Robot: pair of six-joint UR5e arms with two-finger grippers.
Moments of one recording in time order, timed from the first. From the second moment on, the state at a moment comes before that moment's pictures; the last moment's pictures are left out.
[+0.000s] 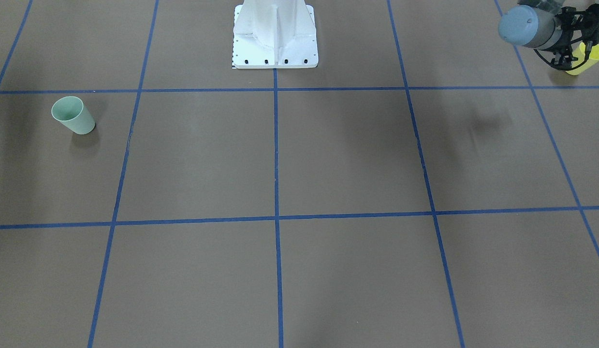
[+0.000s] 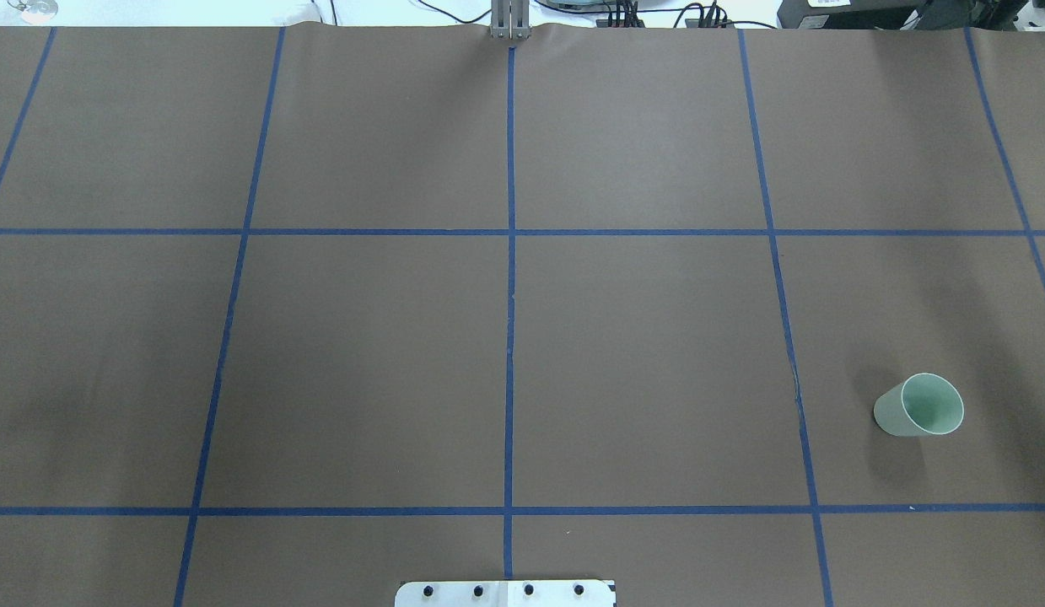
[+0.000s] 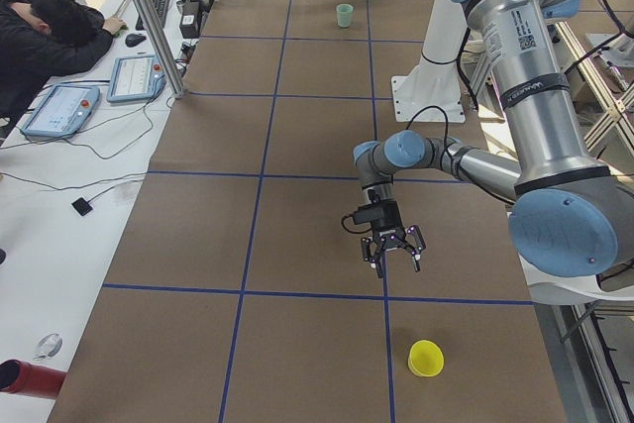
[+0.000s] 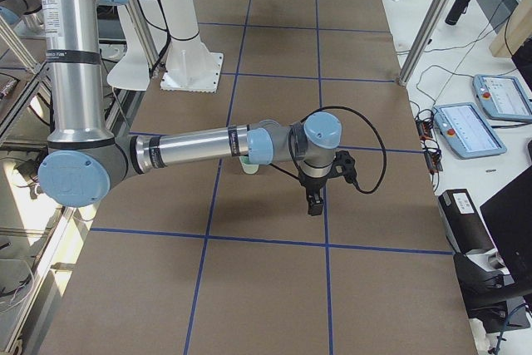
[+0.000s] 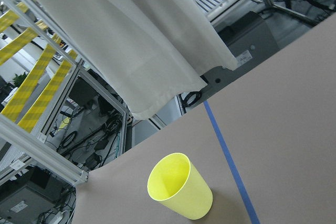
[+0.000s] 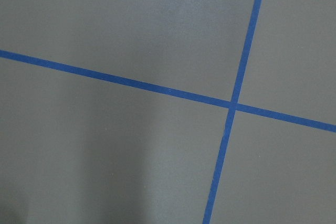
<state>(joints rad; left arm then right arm) -0.52 -1.17 -2.13 -0.96 -1.63 -2.23 1.46 -1.55 1.72 -1.62 2.31 -0.04</state>
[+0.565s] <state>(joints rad) -0.46 -1.26 -1.87 -0.97 -1.67 -2.51 1.45 -1.56 1.72 -1.61 2.31 -0.04</state>
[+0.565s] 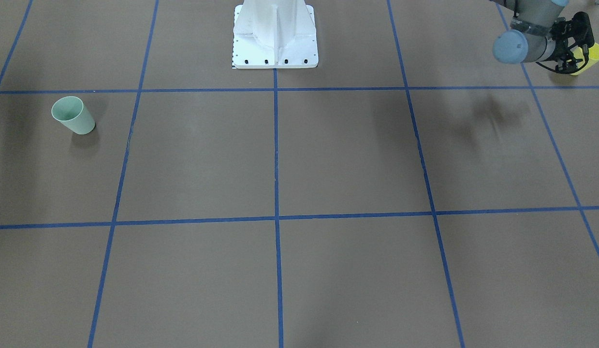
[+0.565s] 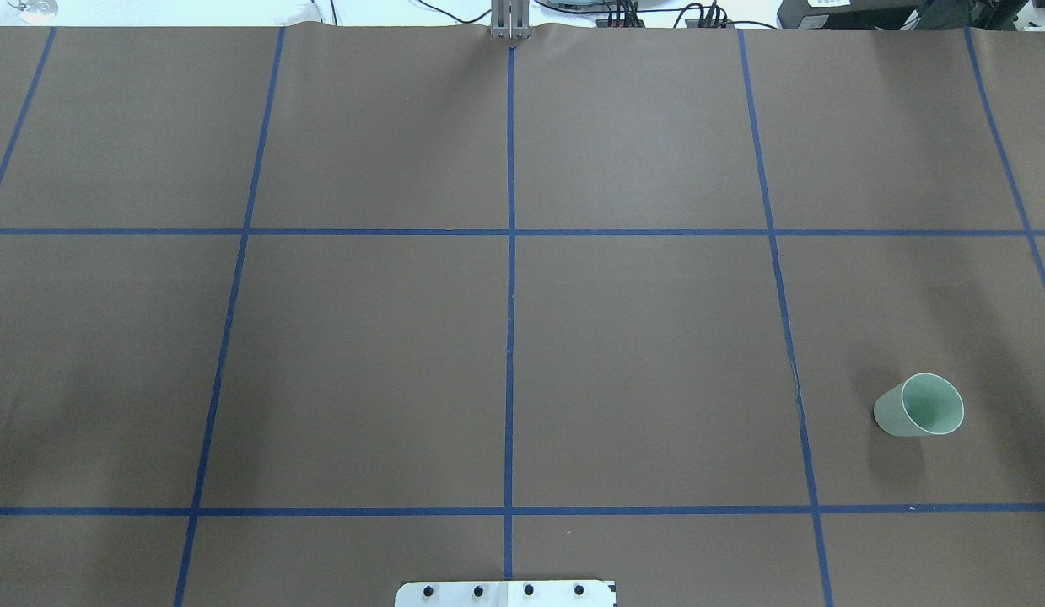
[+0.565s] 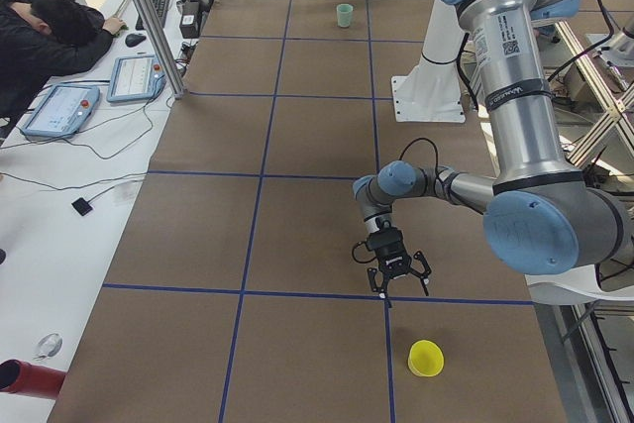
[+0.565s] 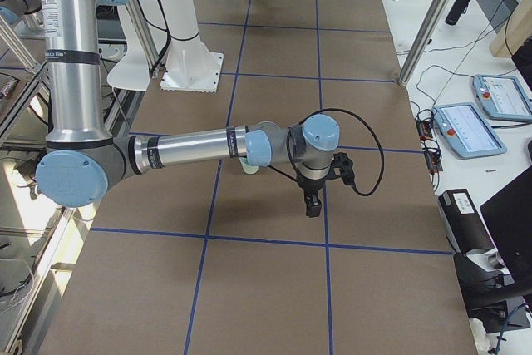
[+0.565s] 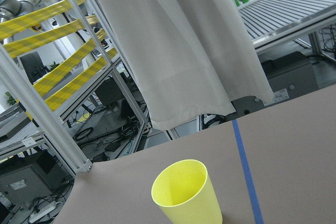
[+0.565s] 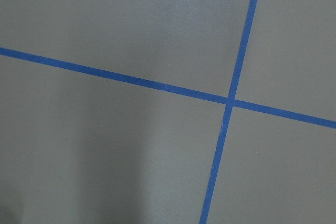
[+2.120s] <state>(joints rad) -0.41 -1.33 -1.52 -1.09 -1.72 -2.62 1.45 -1.55 1.71 -1.61 2.32 -0.03</state>
